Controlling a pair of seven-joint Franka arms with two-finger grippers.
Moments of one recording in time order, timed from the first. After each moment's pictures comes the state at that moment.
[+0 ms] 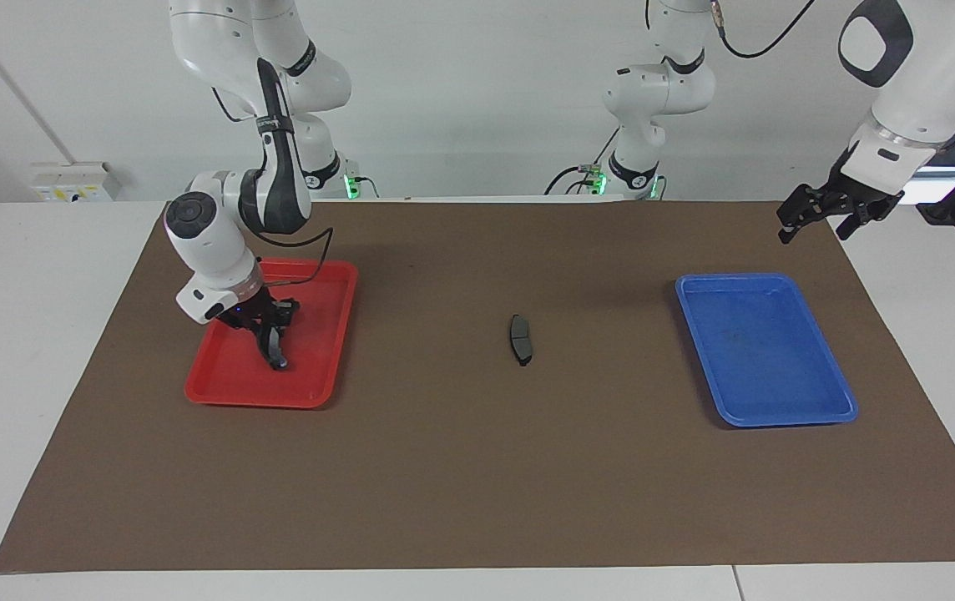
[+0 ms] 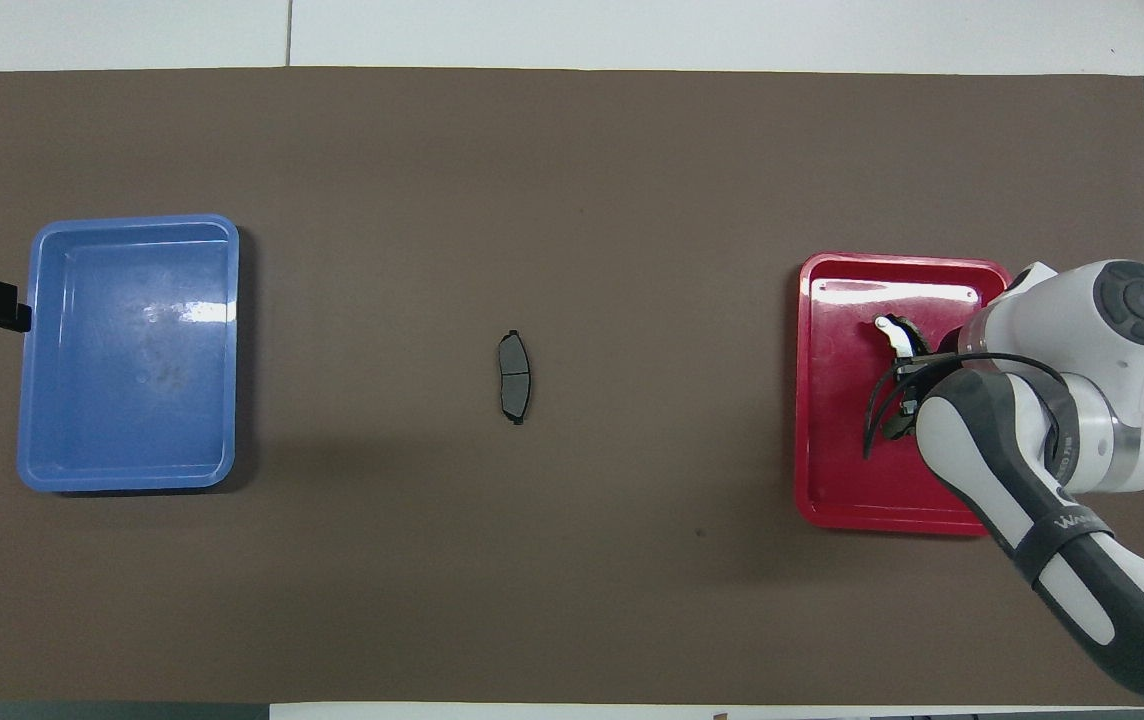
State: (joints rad) left arm 0.00 -0.05 0.02 -1.69 0.01 1.63 0.06; right arm 0.12 0.11 -0.13 -2.21 0.01 2.24 -0.07
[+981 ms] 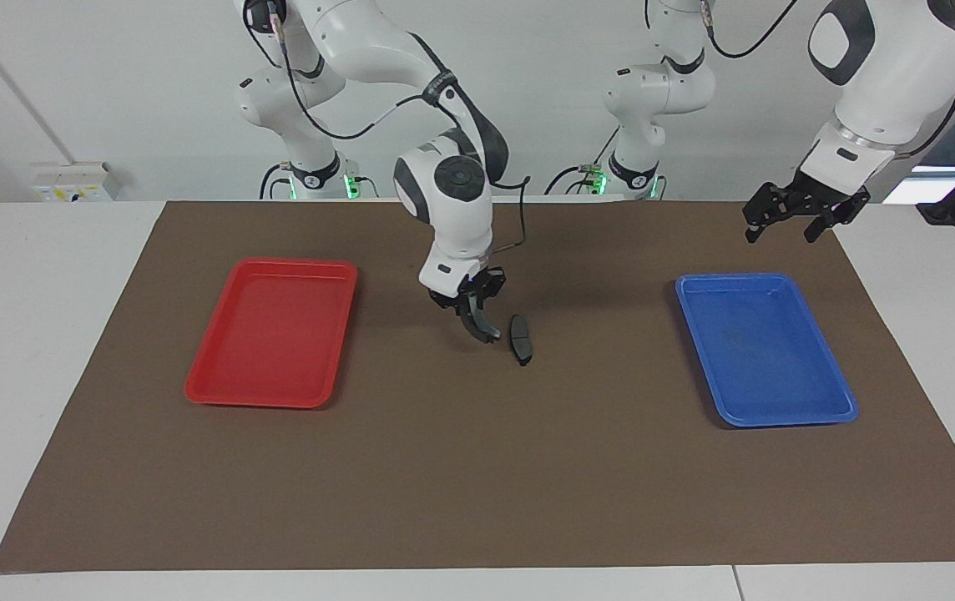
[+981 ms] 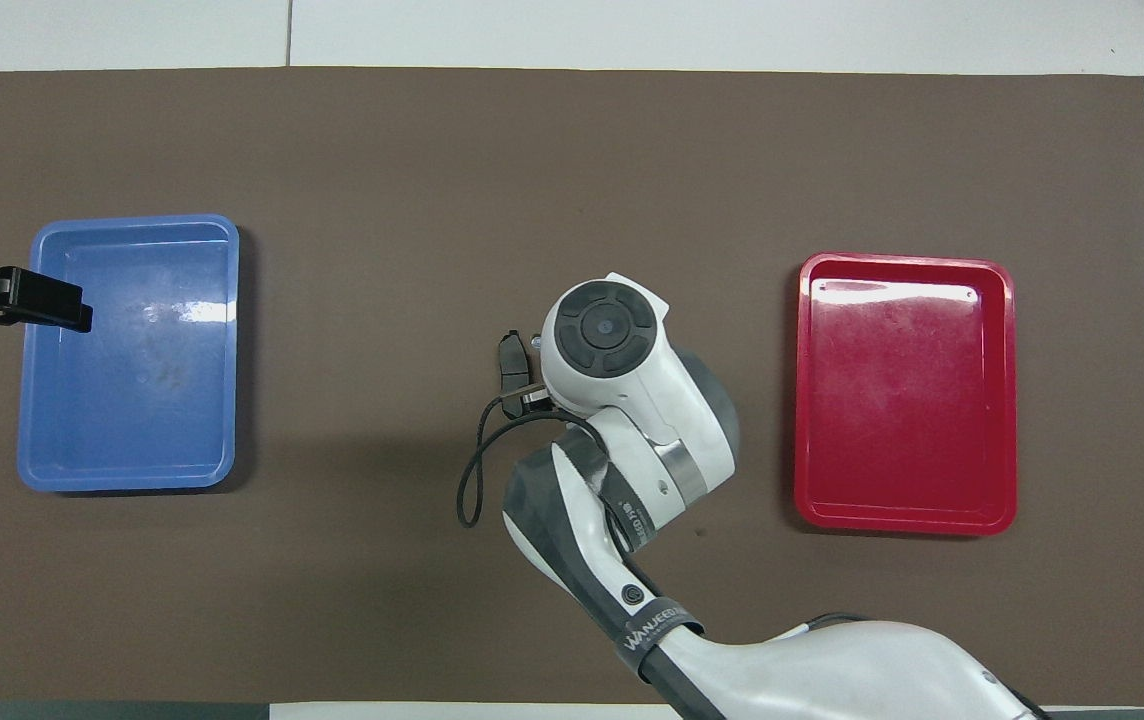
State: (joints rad) left arm 0.00 -0.05 -0.04 -1.68 -0.02 1.61 0.04; right arm 0.75 0.40 -0.11 -1.77 0.12 2.14 0.38
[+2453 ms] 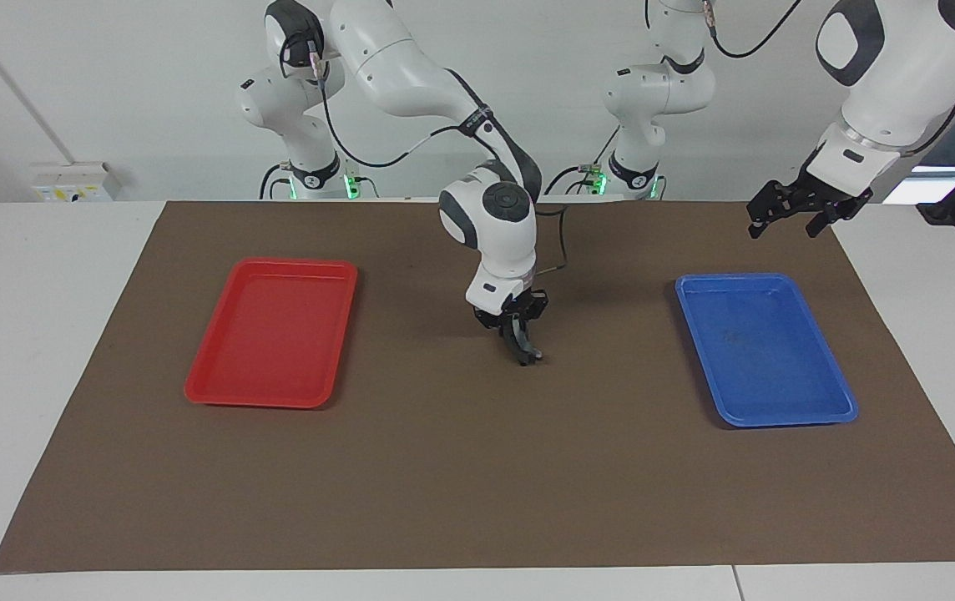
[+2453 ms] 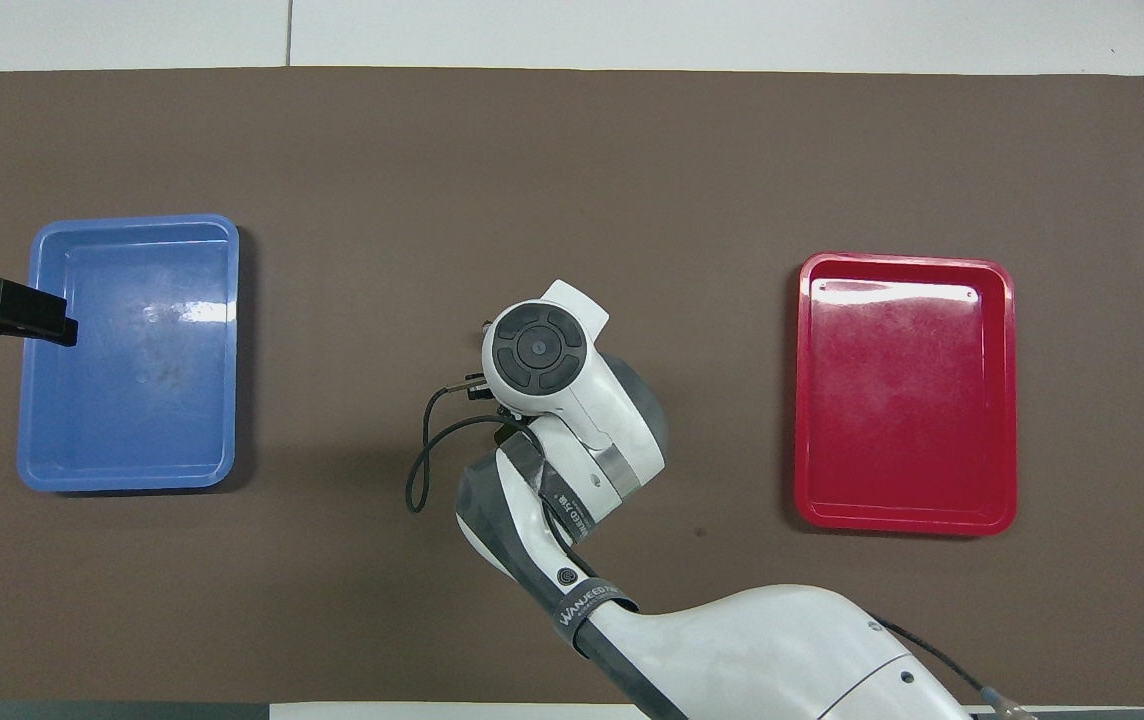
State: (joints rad) left arm 0.01 -0.05 -0.02 -1.68 -0.02 1.57 0.04; right arm 0.77 0.52 -0.08 -1.69 0.12 2.28 0.48
